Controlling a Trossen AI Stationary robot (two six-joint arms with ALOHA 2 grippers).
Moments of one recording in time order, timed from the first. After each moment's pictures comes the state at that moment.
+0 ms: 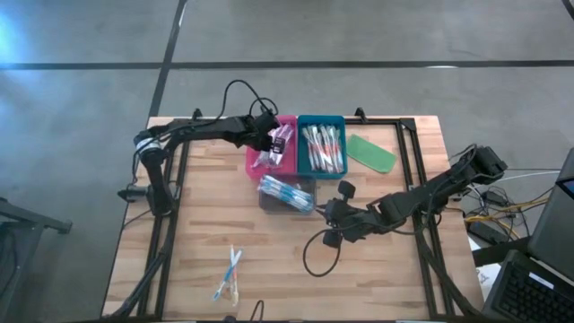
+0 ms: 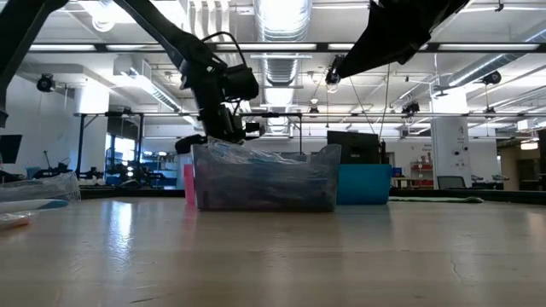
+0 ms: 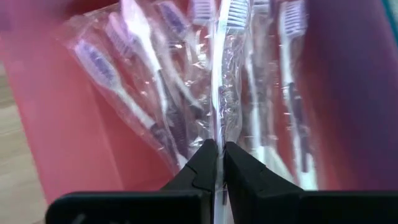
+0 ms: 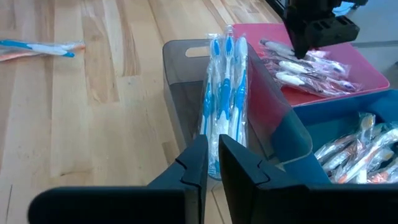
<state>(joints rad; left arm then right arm) 0.52 1.81 1.25 -0.50 -0.17 -0.72 0.42 1.46 0.95 -0.28 0.68 0.39</state>
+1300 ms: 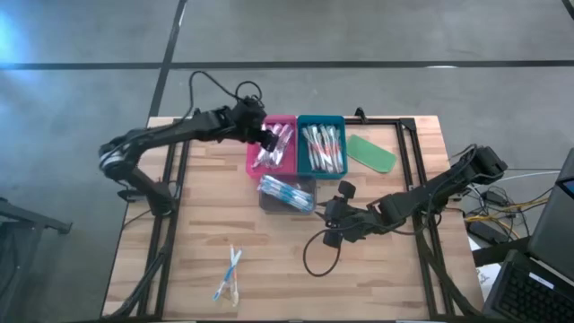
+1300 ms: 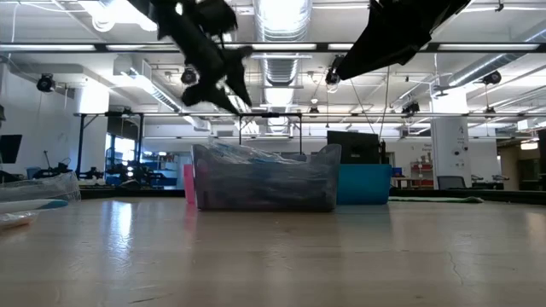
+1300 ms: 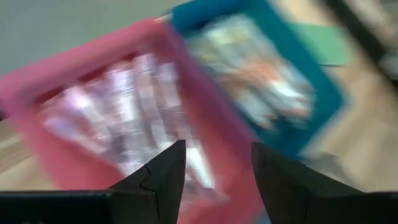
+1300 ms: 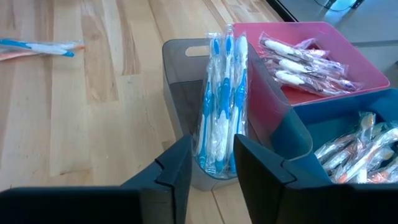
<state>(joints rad) 0.49 1.50 1.24 -0.51 -0.04 -0.50 0.42 1.46 0.94 -0.28 0.68 0.39</state>
